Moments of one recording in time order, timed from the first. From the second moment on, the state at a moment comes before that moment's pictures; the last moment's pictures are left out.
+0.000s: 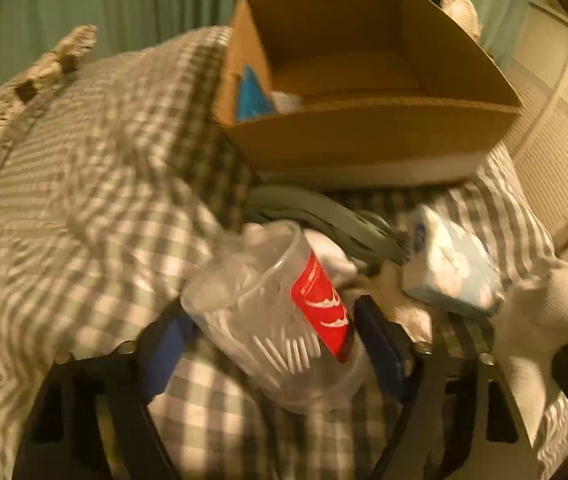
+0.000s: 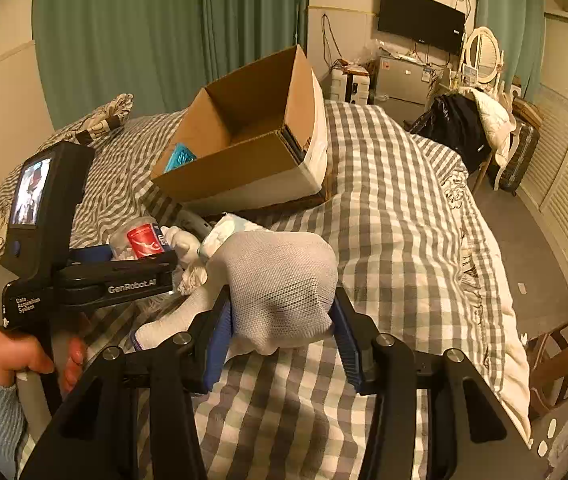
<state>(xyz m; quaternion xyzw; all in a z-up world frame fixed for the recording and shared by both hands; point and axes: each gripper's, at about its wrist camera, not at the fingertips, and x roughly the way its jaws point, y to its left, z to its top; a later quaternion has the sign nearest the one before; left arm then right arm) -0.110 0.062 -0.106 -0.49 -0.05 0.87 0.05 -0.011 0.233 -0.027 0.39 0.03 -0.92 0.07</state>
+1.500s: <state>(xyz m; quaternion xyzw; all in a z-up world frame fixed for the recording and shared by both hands) -0.196 0.038 0.061 -0.33 -0.01 0.94 0.09 -0.121 0.149 0.140 0.21 0.16 -0.96 0.03</state>
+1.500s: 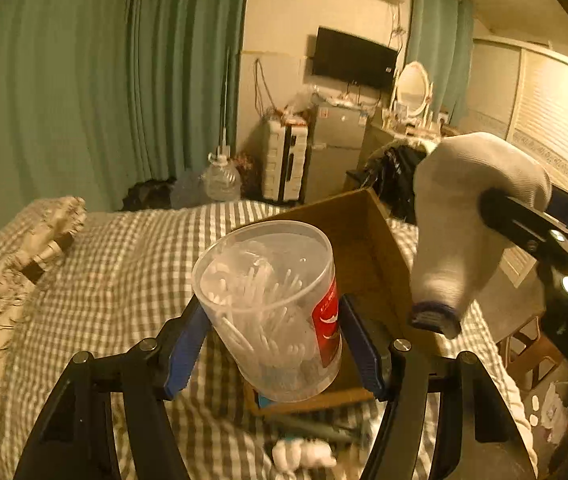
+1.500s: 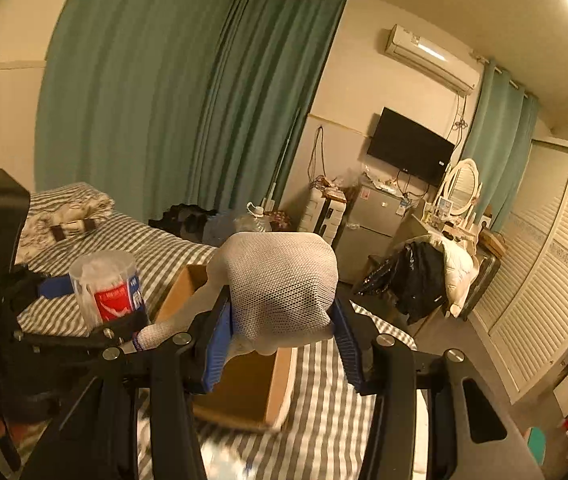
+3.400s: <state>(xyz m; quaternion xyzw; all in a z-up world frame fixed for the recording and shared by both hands) -0.069 -0.013 -0.051 -0.39 0.00 0.92 -0.01 -0.041 0.168 -0.019 0.34 0.10 -0.93 0.04</state>
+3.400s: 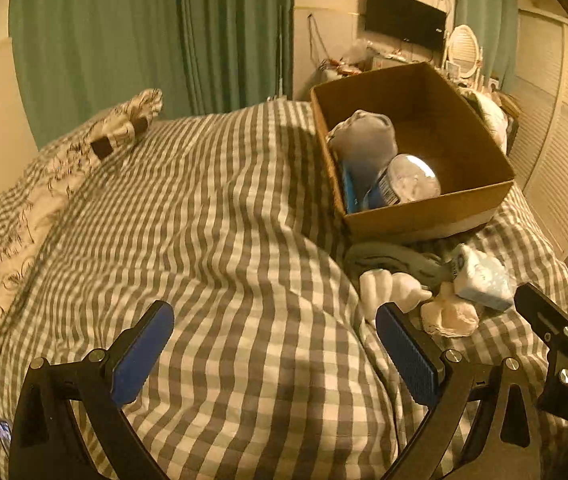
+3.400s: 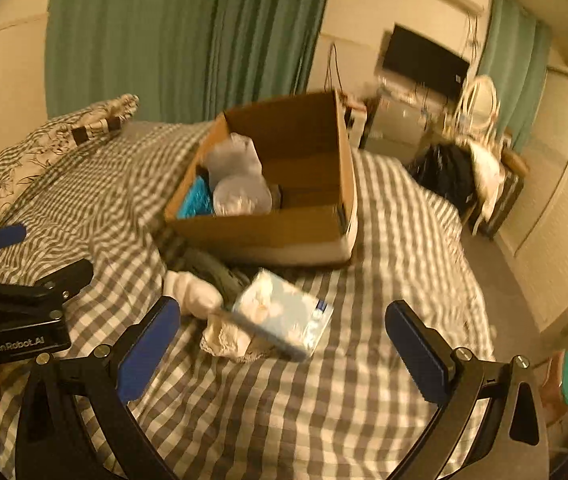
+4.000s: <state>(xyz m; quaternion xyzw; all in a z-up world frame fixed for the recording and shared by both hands) -0.071 -0.015 -0.042 -0.39 -0.02 0.92 -0.02 -0.054 0.171 0.014 0.32 0.12 -0.94 0.03</state>
